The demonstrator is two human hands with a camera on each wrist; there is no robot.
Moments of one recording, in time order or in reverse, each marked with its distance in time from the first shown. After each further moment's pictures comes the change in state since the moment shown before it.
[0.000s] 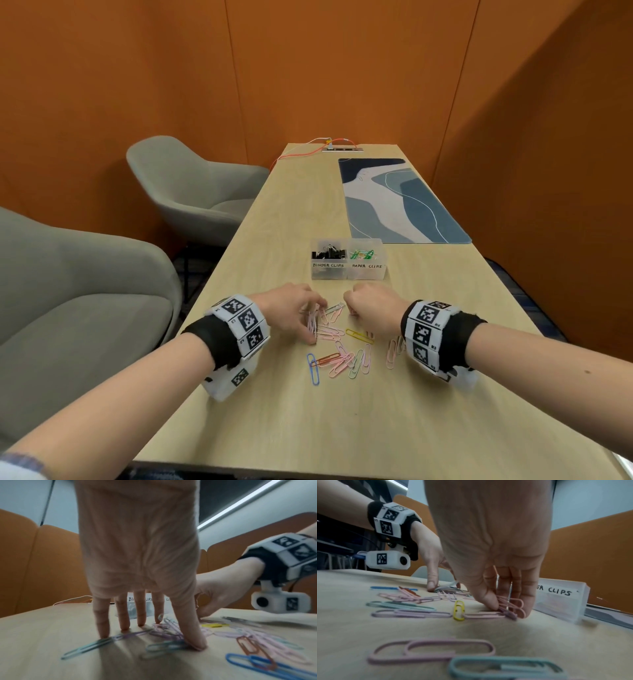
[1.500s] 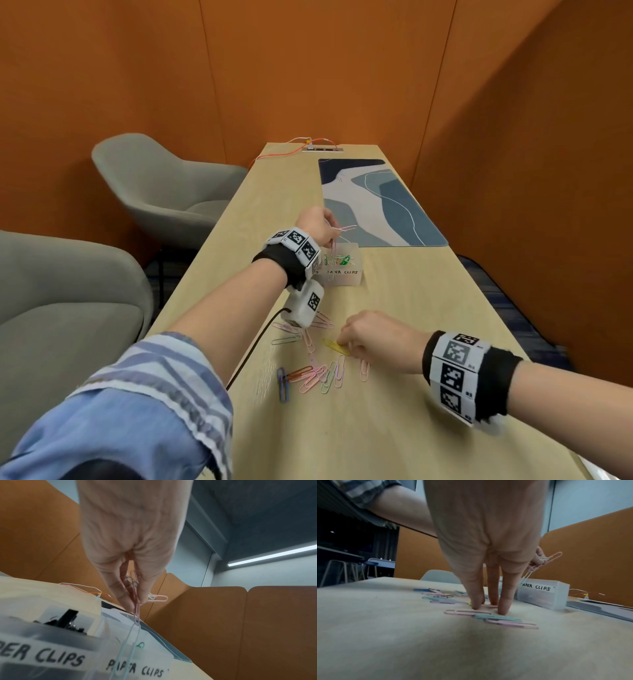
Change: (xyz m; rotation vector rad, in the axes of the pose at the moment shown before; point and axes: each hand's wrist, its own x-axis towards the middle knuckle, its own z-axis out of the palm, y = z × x) left_hand 0.118 0.052 -0.089 -0.661 0.559 -0.167; right_hand -0.051 0.019 0.005 0.153 -0.067 -0.168
